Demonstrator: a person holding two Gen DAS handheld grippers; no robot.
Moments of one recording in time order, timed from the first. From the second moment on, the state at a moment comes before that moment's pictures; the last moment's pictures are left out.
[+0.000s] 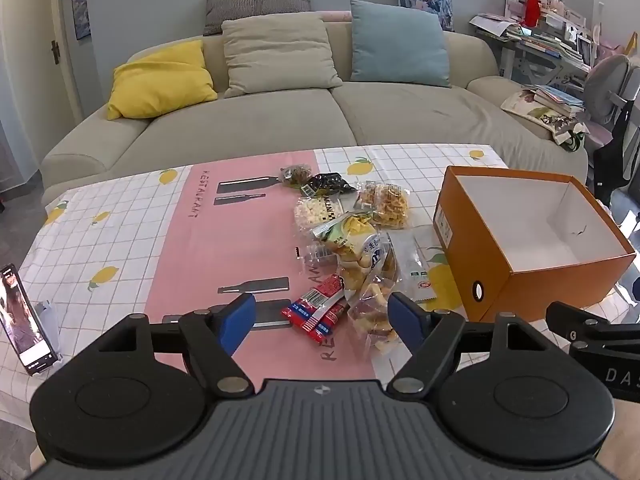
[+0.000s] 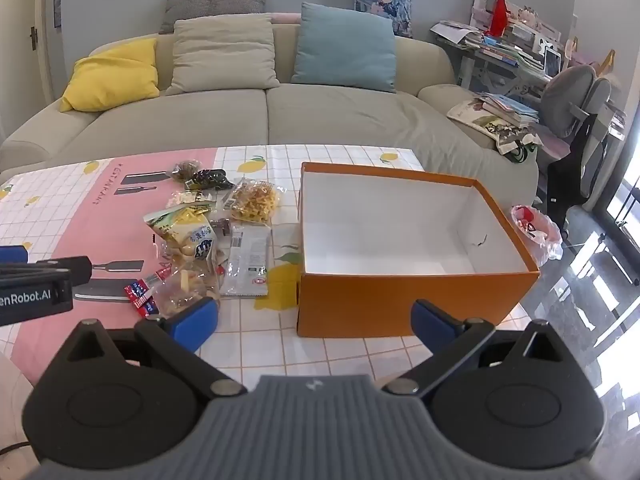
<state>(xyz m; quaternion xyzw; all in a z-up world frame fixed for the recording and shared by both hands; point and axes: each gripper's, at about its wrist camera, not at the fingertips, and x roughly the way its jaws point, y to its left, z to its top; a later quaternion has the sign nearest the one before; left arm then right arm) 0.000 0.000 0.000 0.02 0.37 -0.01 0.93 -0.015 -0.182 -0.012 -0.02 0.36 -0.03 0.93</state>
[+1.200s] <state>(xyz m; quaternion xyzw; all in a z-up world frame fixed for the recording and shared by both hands) -0.001 0.007 -0.003 0.01 0.38 0.00 0.92 -0.013 -0.180 -0.015 -0.01 0.38 -0.03 0.92</state>
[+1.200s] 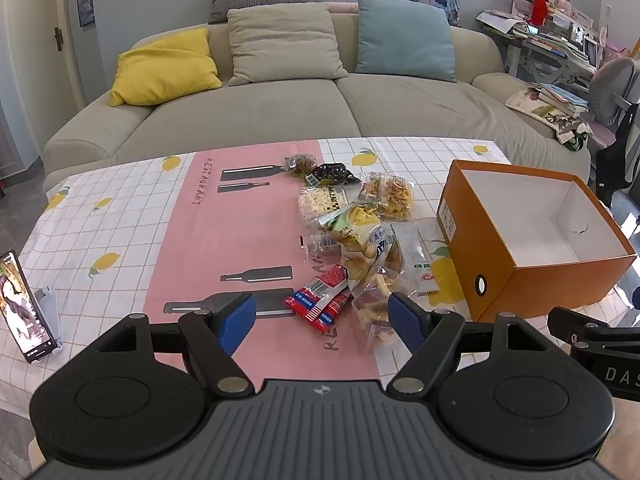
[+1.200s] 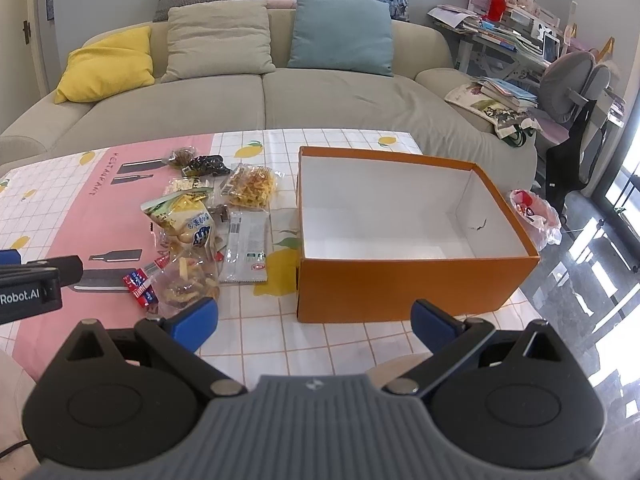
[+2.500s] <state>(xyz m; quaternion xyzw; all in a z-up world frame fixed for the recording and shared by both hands) -0.002 0.002 -0.007 0.01 0.39 -0.01 0.92 -0.013 -0.186 -0.017 0.00 0.39 -0.05 0.92</state>
